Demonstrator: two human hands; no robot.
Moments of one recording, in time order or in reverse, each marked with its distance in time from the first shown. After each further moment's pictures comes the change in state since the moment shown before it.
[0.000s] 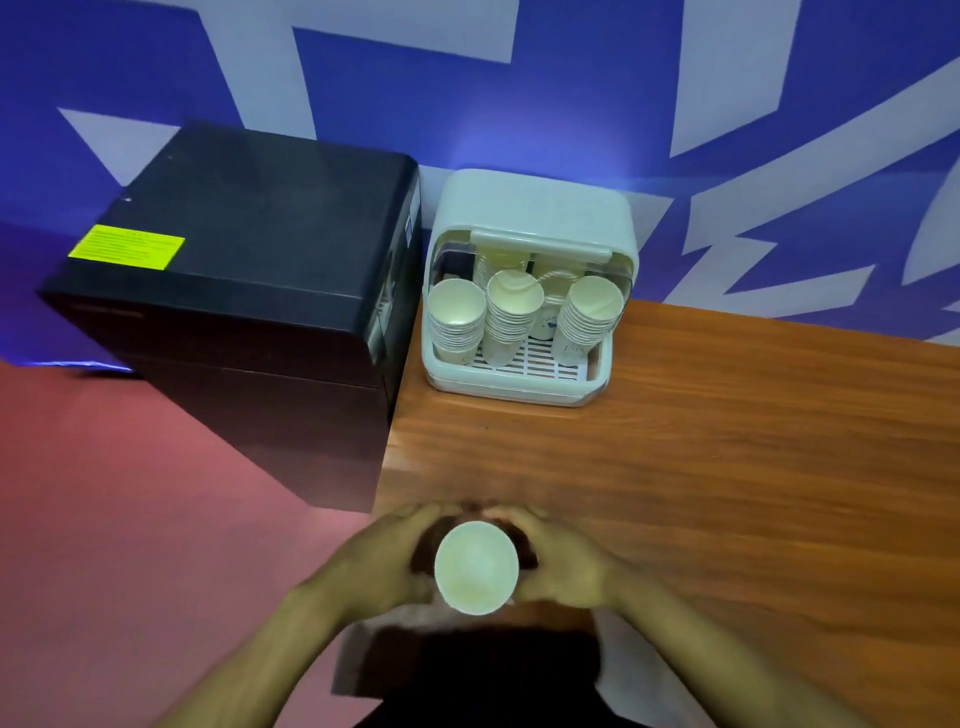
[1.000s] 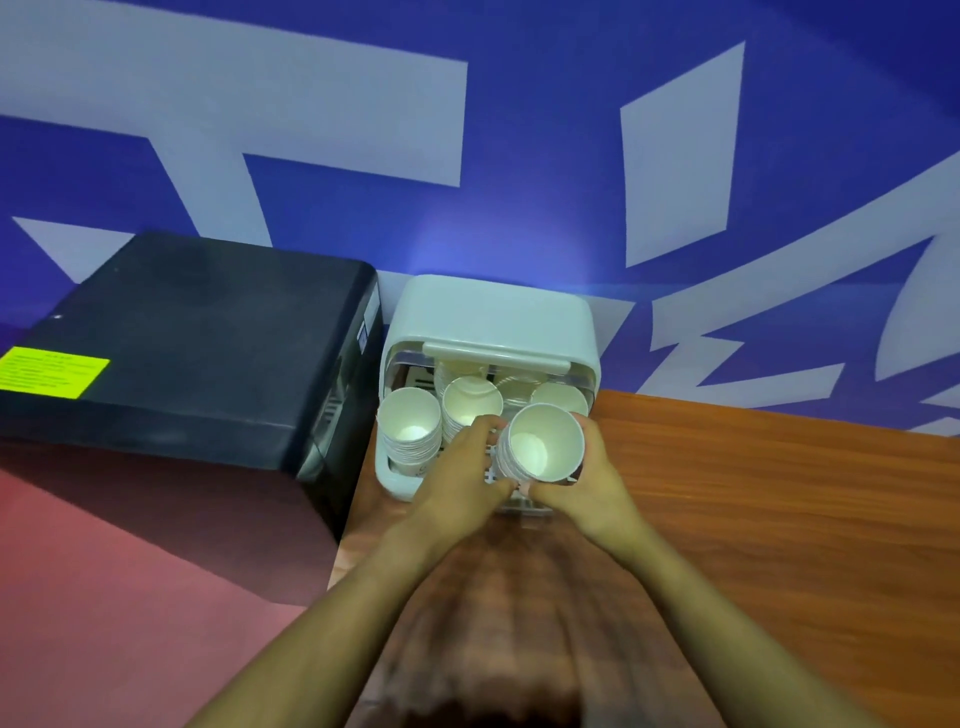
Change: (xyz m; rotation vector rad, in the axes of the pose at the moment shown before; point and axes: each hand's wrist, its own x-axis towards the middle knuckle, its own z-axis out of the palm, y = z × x) left_hand 0.180 0.104 -0.070 -0.223 0.424 -0.005; right_hand 0.049 0.013 -0.159 0.543 0.693 -0.123
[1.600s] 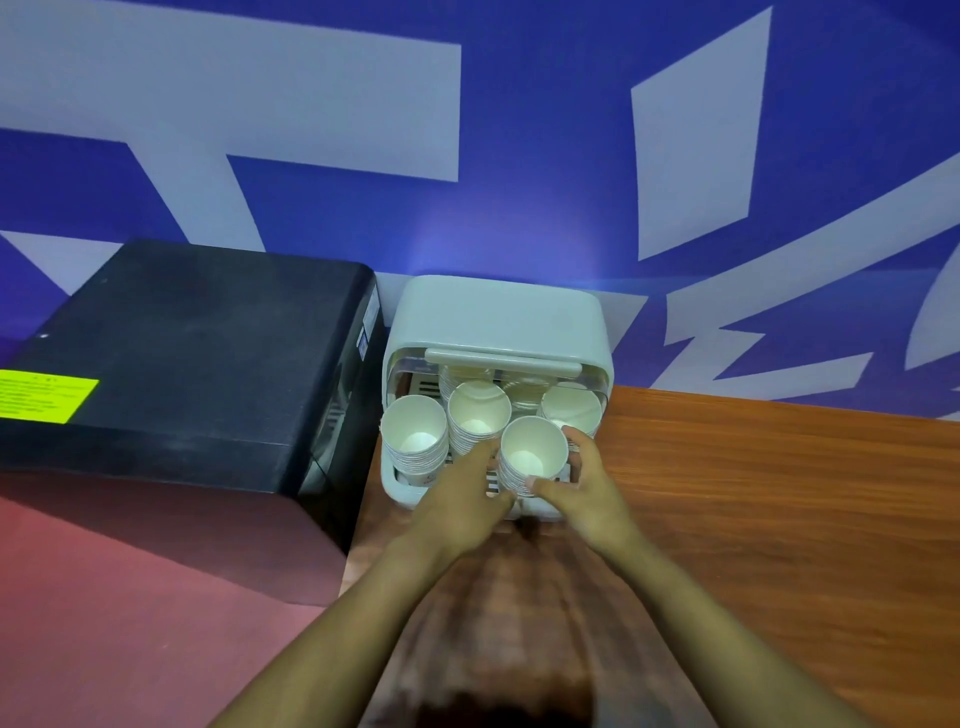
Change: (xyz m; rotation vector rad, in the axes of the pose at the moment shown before) left_hand 0.005 -0.008 -0.003 0.016 -0.087 -0.105; right_hand 0.019 0.023 0.019 -0.049 0.065 0.253
